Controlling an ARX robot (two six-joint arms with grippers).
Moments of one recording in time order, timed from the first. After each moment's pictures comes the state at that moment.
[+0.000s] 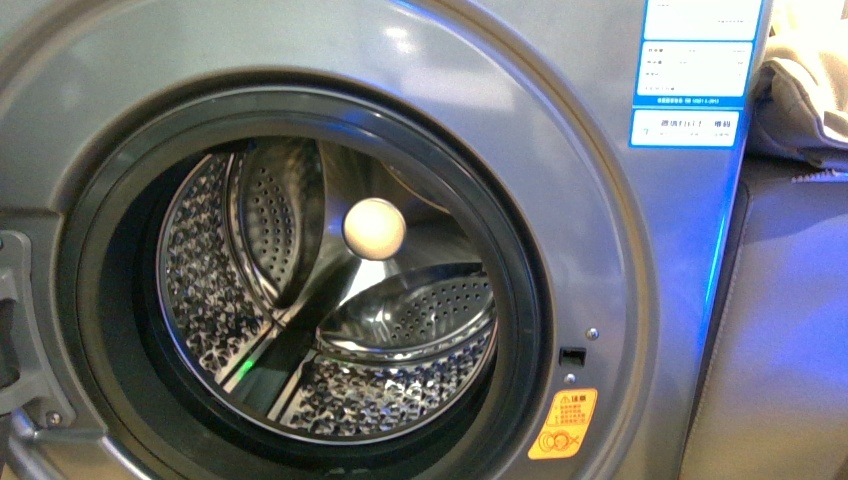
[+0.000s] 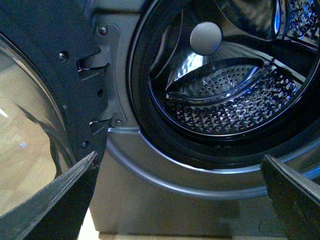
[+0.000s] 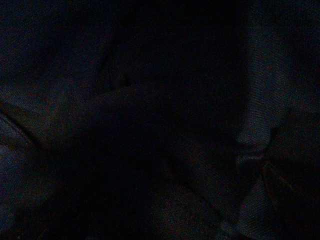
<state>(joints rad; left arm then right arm) 0.00 0.00 0.01 0.00 0.00 0.00 -0.87 2.72 1.04 0.53 -0.32 -0.07</state>
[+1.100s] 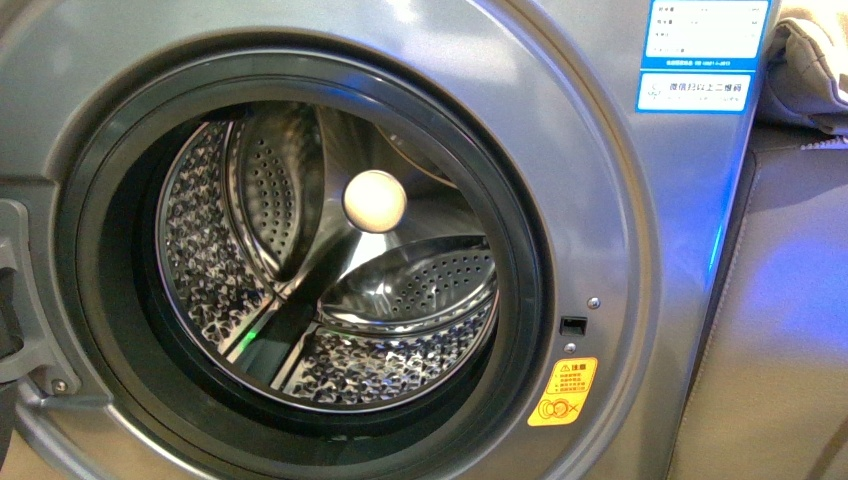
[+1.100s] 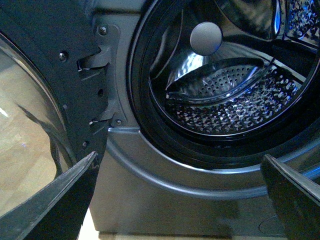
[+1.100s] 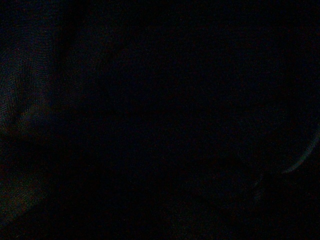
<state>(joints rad) 0.00 0.00 0.01 0.00 0.00 0.00 -0.85 2.90 1.13 0.59 -0.32 -0.13</state>
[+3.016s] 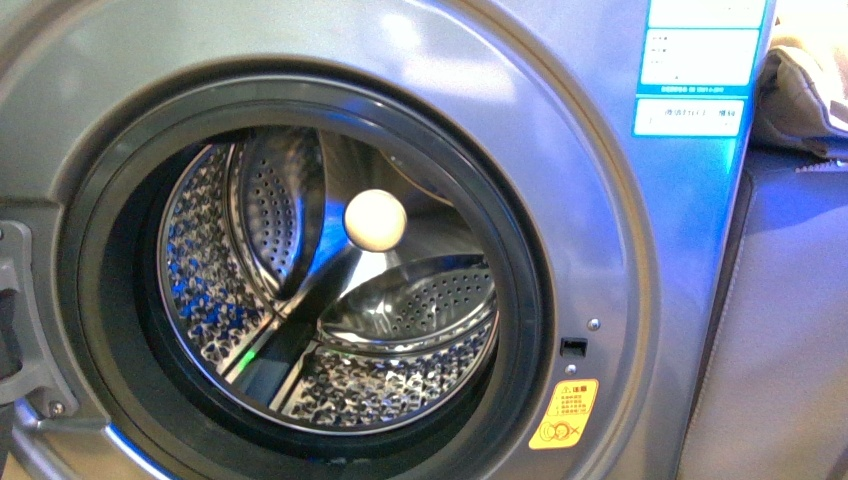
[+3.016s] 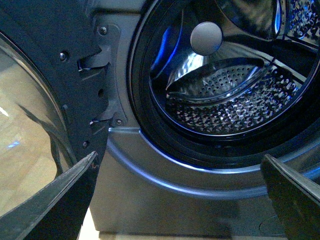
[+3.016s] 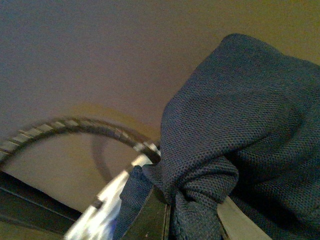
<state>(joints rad) 0.00 0.00 0.01 0.00 0.00 0.00 -0.77 1.57 0.58 0.70 -0.74 0.14</state>
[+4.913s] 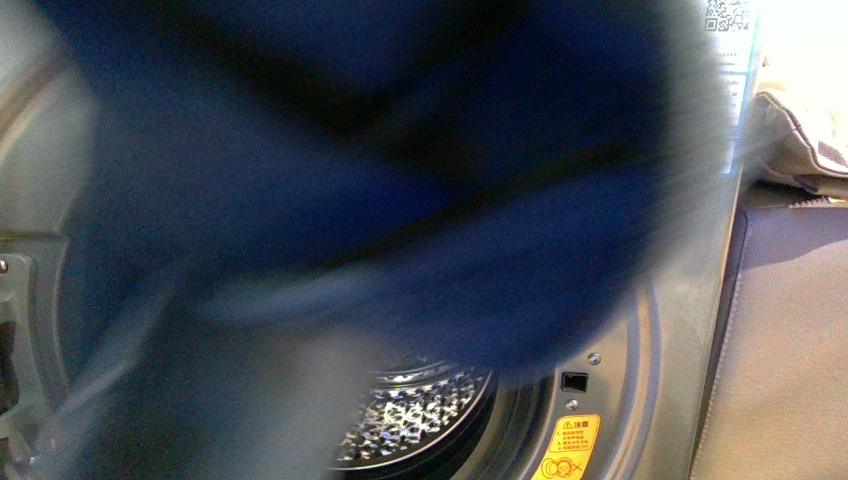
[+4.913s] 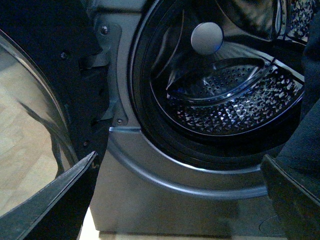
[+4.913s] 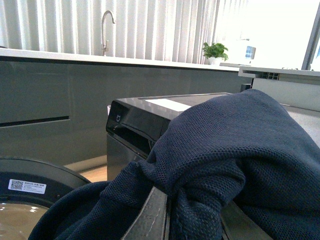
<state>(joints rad) 0.00 0.00 0.01 0.00 0.00 0.00 0.63 1.20 1.45 0.03 -0.21 -0.06</state>
